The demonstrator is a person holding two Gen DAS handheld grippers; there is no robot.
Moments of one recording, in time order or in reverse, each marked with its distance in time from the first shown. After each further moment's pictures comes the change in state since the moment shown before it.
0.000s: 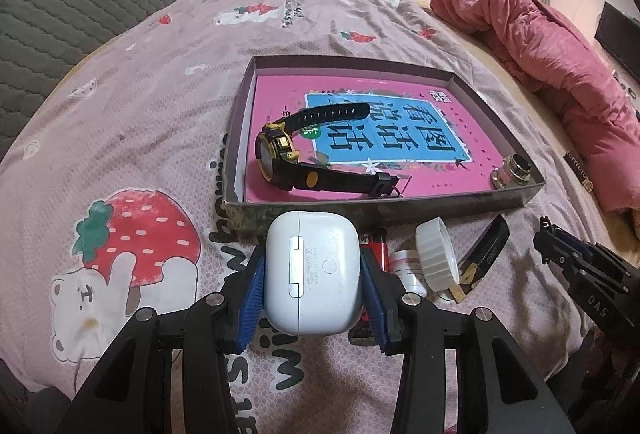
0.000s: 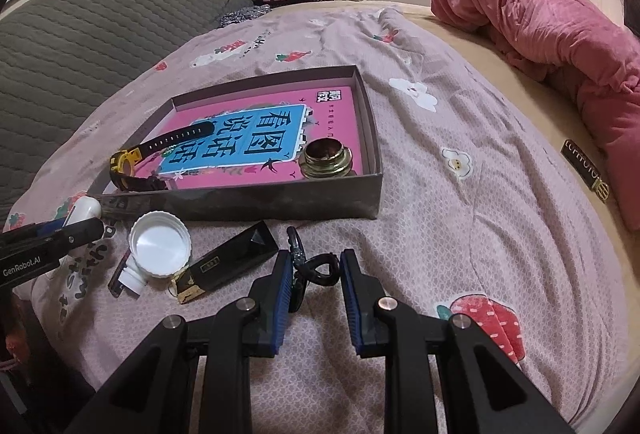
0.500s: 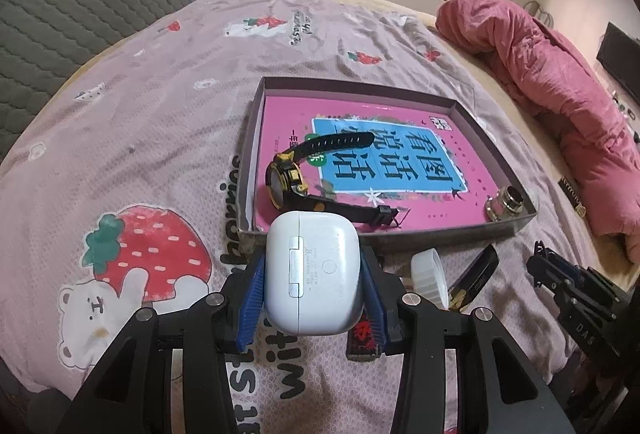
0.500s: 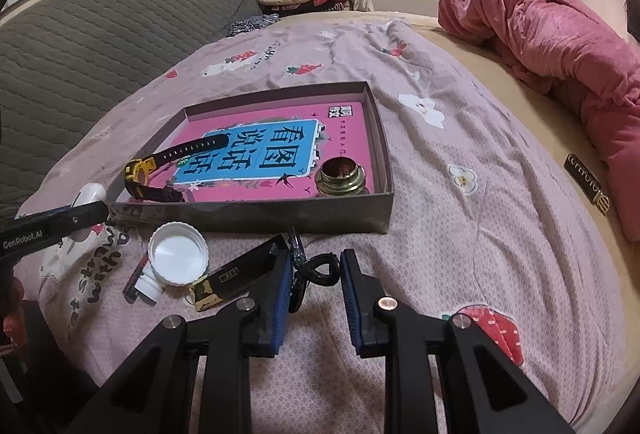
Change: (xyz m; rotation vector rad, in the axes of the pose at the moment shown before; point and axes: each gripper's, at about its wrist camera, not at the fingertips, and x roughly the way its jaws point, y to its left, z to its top) left arm -0.015 0.010 0.015 -0.049 -0.040 -0.019; right arm -0.009 0.007 0.006 -0.023 -0.035 0.021
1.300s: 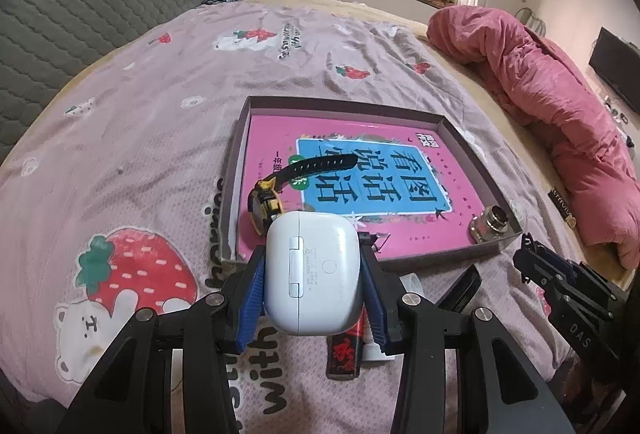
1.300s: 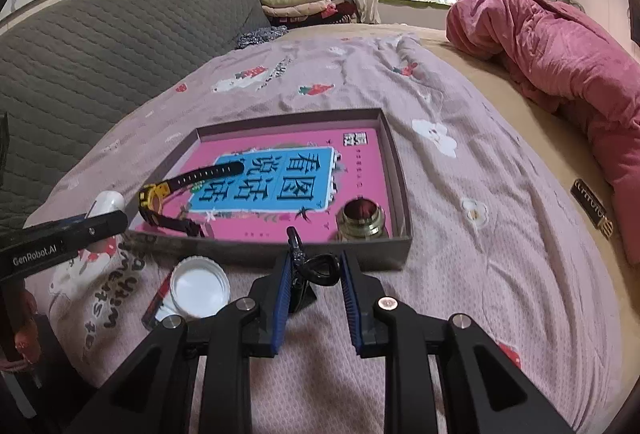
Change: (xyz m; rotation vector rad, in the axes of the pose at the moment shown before) left arm -0.002 -0.011 0.017 0.004 -0.029 -0.030; right arm -0.003 0.013 0.028 -0.006 -0.046 0.022
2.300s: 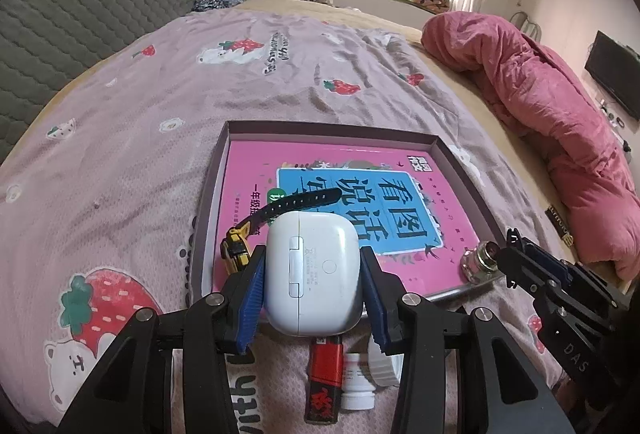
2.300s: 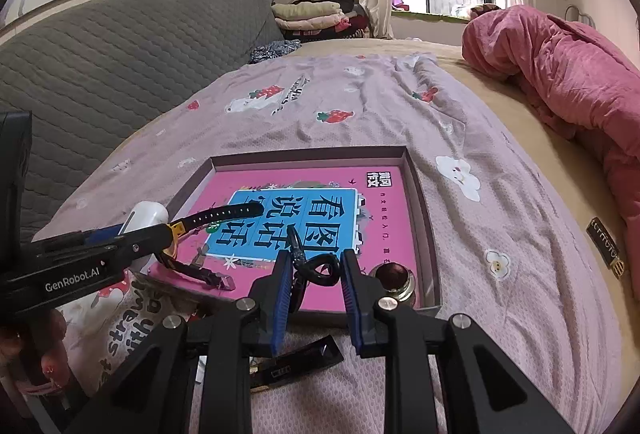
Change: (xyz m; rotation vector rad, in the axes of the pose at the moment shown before) left arm 0.022 -0.014 0.034 0.000 -0.016 -0.019; right arm 0.012 0.016 0.035 -0.018 -0.036 0.029
